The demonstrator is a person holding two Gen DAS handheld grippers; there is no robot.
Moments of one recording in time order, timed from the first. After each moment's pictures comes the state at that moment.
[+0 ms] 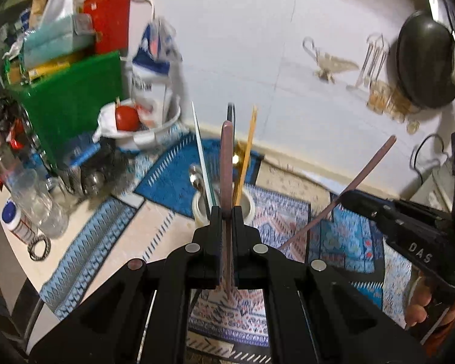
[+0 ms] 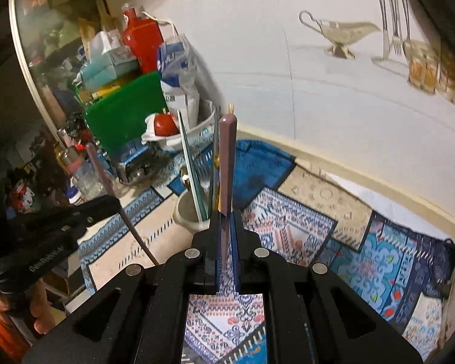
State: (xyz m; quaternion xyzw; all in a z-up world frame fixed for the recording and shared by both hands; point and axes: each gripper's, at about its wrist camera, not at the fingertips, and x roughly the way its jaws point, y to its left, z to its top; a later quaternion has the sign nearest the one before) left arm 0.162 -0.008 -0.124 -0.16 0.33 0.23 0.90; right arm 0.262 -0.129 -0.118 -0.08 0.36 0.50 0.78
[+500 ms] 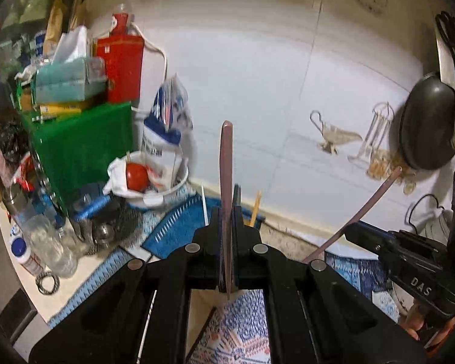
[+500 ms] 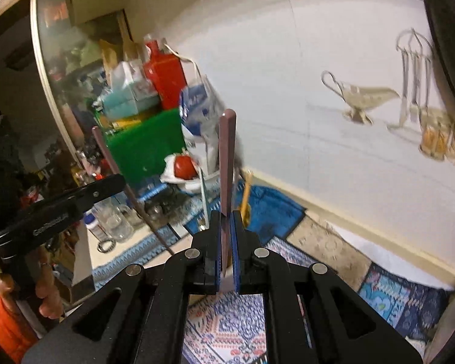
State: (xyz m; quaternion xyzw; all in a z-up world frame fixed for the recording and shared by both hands) left arm 0.178 0.019 -0.055 -0.16 0.24 0.27 0.92; right arm 0.276 -0.113 -0.065 -0.05 0.30 0.55 0.78
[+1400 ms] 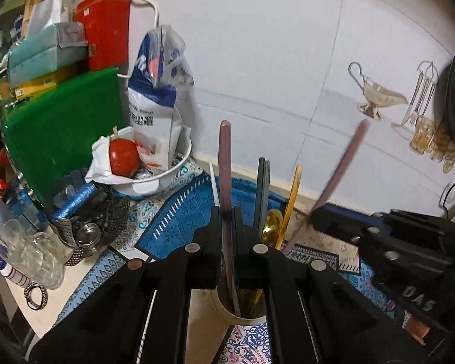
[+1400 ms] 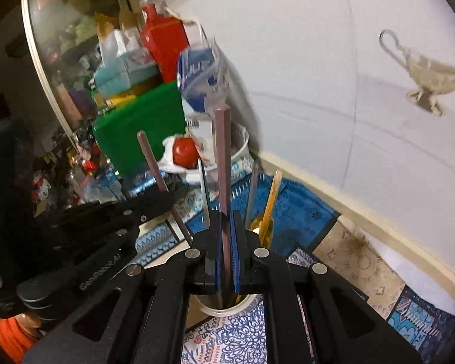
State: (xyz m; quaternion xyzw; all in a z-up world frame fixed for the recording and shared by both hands) left arm 0.244 0.071 -0.133 -0.15 0.32 0.26 0.90; right arm 0.308 -0.022 -0.123 -0.09 0.36 0.57 0.73
